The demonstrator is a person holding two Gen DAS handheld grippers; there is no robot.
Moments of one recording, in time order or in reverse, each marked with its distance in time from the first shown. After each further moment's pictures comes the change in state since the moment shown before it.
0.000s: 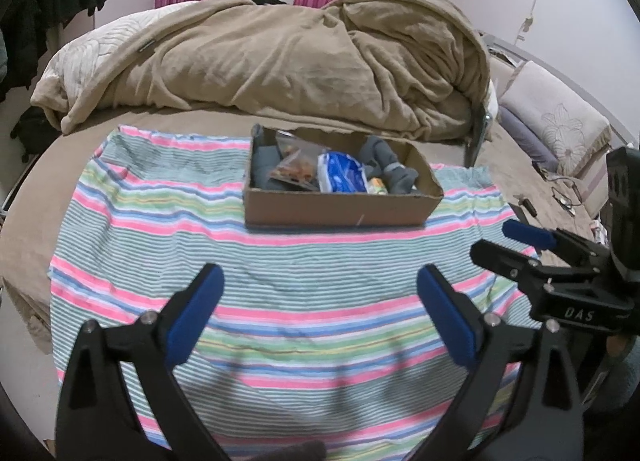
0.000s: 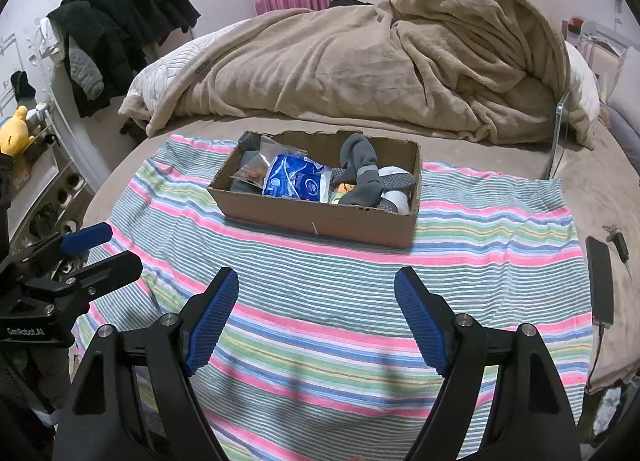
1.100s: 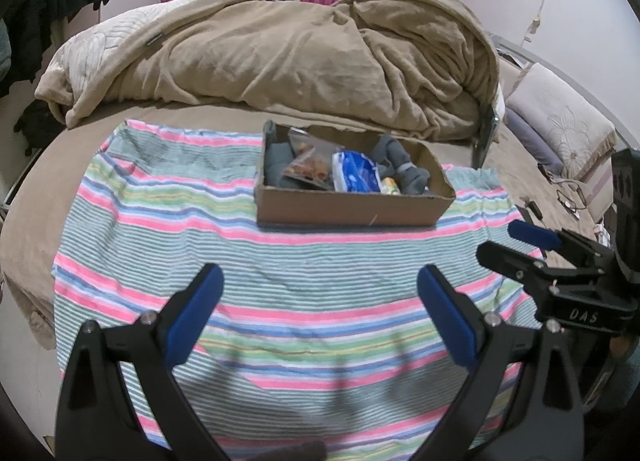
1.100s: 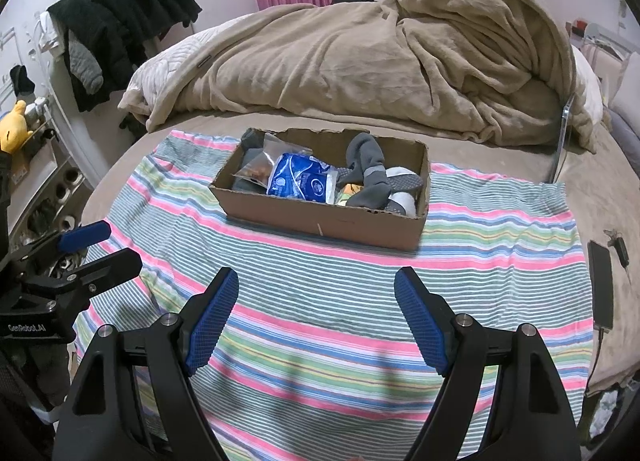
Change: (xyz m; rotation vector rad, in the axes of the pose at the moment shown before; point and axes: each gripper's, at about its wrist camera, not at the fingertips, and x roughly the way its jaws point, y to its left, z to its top) left arm 0.004 0.012 0.001 -0.022 0.011 0.015; right arm 0.006 0.004 0.004 -0.014 0.020 -0.005
